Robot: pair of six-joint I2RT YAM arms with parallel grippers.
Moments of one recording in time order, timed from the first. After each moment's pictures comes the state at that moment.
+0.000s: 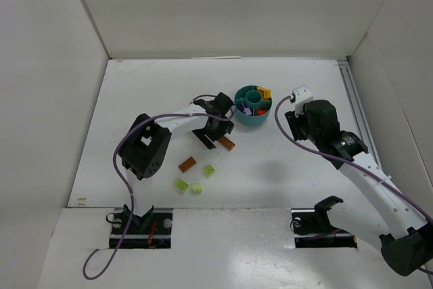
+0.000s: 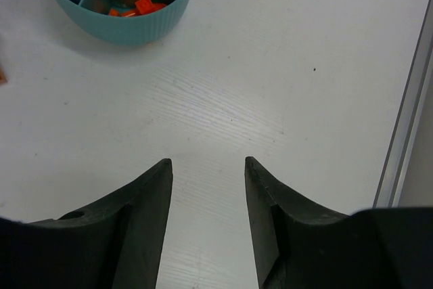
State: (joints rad) left arm -0.70 1.91 1.34 -0.70 -0.13 -1.41; right arm 0.45 0.94 0.90 -0.56 0.24 -0.16
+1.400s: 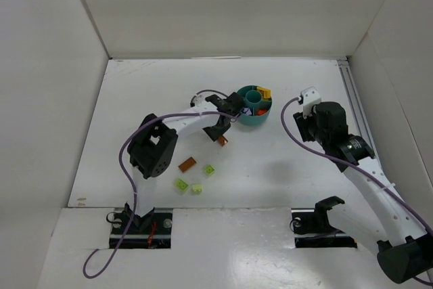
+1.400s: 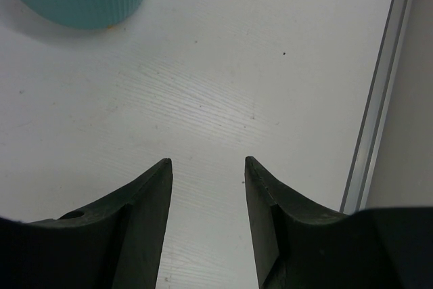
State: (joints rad) left arm -0.77 2.01 1.52 -0.95 -0.40 -1.53; right arm 0.35 0.89 0.87 -0.58 0.22 -0.24
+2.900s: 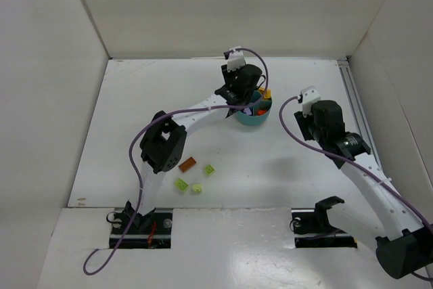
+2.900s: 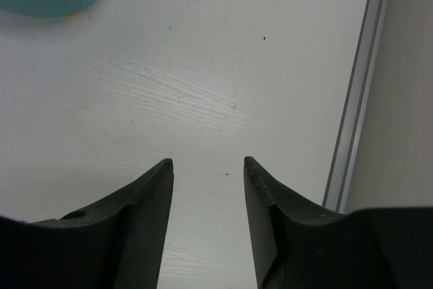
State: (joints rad) left arm -0.79 2.11 1.77 -0.07 -0.89 -0.54; right arm 0.34 0.92 0.87 -0.57 0.29 -0.25
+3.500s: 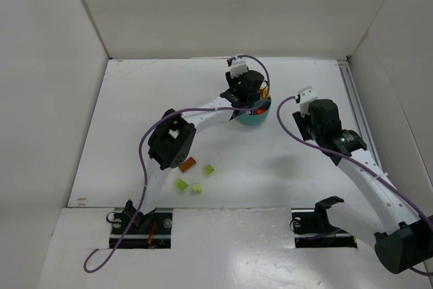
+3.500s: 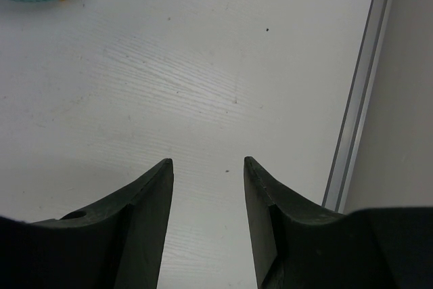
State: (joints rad) left arm -0.79 2.21 1.78 -0.03 -0.82 -0.62; right arm 0.34 0.97 0.87 -0.57 0.31 -0.25
